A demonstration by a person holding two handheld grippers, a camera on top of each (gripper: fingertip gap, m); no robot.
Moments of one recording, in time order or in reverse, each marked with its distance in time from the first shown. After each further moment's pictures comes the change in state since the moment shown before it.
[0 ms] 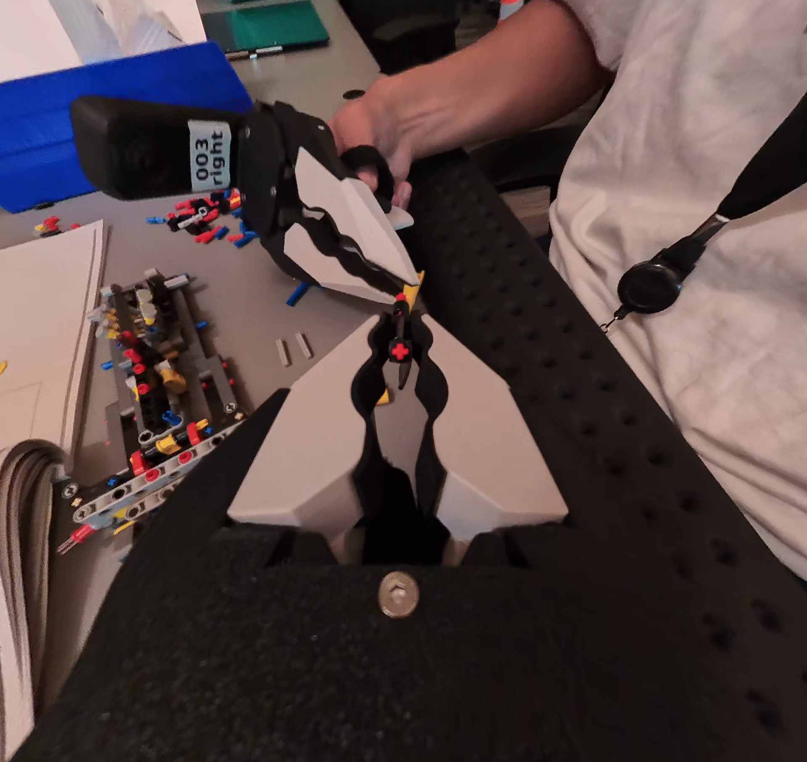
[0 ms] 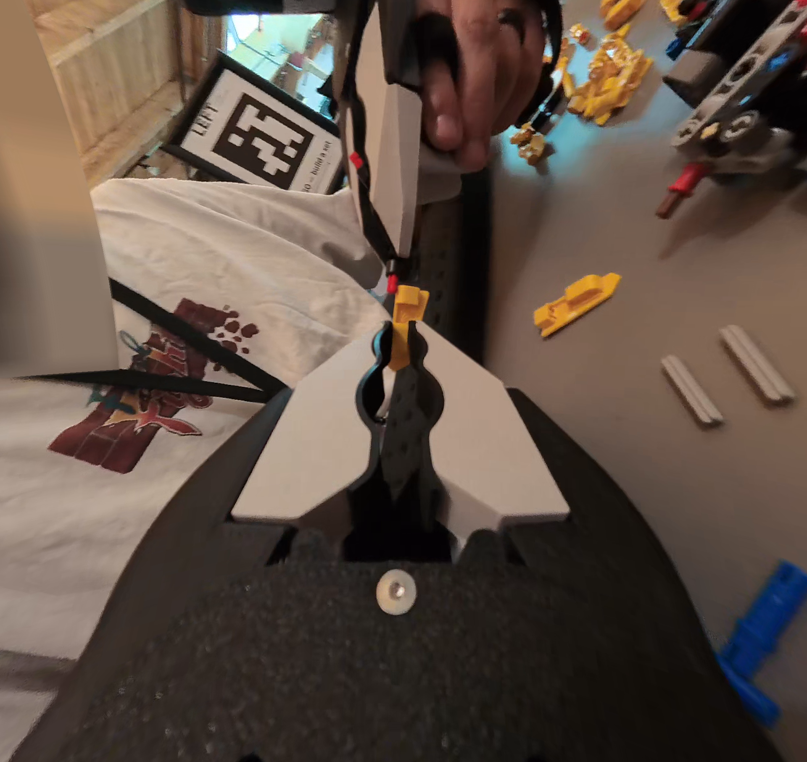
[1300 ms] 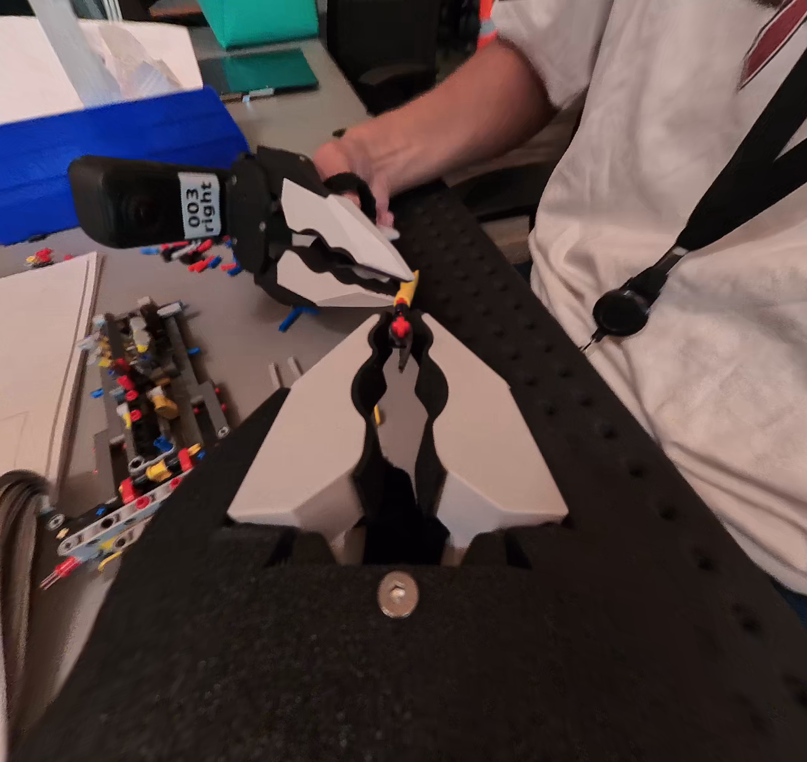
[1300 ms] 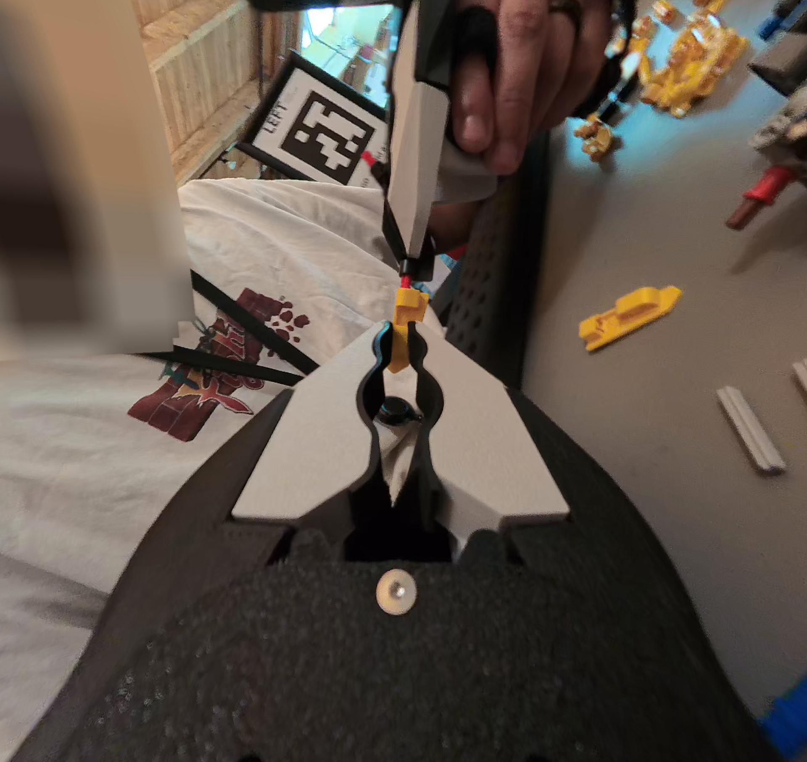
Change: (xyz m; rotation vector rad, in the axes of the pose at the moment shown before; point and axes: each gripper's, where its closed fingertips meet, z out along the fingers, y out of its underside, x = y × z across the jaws) left arm 0.005 -0.012 -0.003 0.068 0.034 0.003; right arm -0.017 -0.001 -0.001 -0.019 -0.157 0.019
